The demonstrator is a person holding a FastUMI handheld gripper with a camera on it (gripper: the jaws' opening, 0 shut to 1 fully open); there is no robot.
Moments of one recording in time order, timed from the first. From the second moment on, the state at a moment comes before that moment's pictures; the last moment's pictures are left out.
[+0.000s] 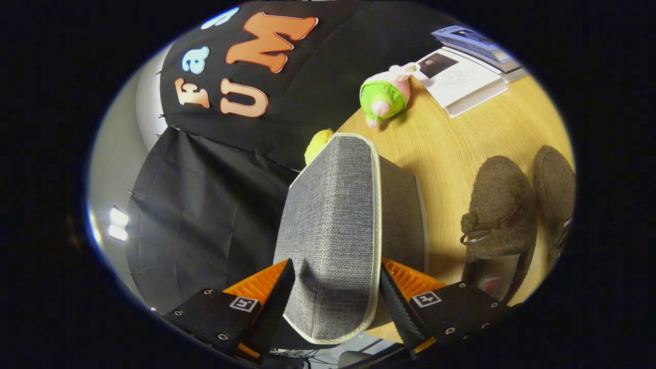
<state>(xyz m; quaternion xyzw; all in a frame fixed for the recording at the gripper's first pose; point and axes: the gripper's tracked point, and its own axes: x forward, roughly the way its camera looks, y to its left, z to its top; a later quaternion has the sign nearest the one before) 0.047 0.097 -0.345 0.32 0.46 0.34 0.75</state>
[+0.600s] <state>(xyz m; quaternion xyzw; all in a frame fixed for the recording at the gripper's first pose) 0.055 0.081 -0.307 0.39 0.41 0.27 0.78</state>
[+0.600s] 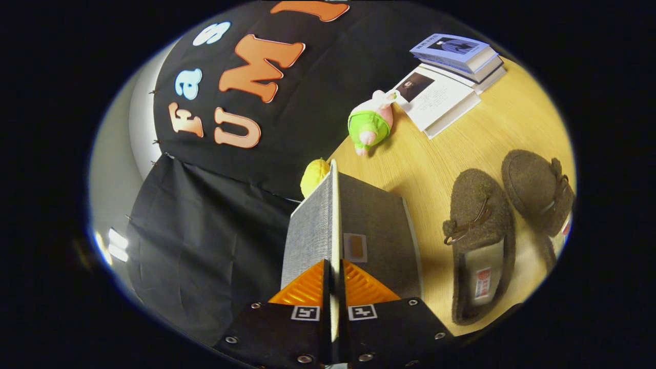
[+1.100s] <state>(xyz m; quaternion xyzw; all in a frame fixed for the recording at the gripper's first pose) 0.037 0.119 -0.221 0.41 0.35 0.28 0.80</state>
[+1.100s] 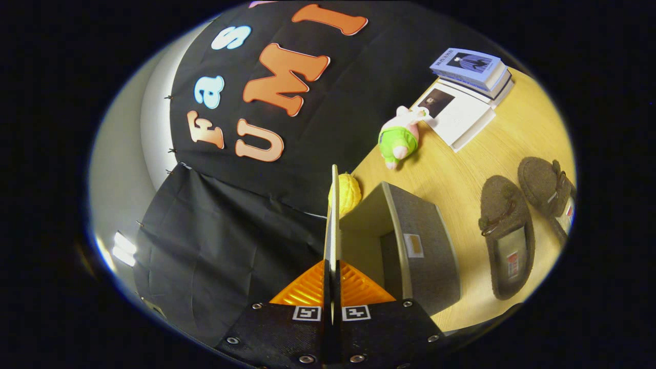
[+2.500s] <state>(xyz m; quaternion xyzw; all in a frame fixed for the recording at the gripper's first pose) -0.005 0.343 -0.174 0.24 0.31 0.34 0.85</state>
